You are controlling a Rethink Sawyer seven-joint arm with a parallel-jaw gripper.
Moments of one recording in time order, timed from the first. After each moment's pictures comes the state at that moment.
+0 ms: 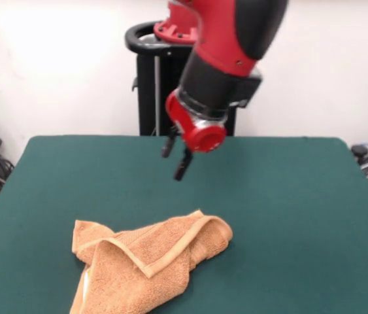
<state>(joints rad) 0.17 -0.40 -0.60 1.62 0.41 0.45 2.39</state>
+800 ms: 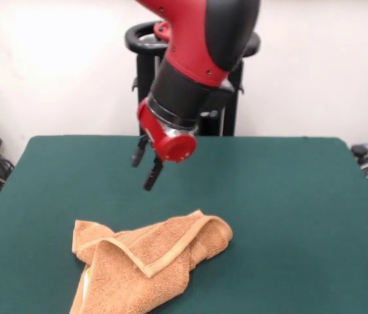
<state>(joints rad) 0.14 -0.37 -0.60 1.58 0.36 0.40 2.39</state>
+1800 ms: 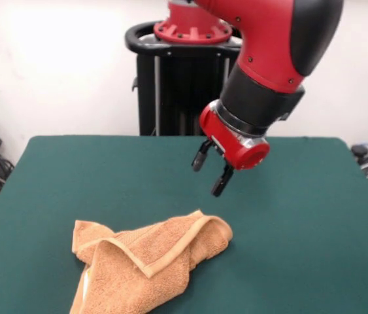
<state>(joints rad) 0.24 -0.34 -0.60 1.45 0.36 0.62 2.39</state>
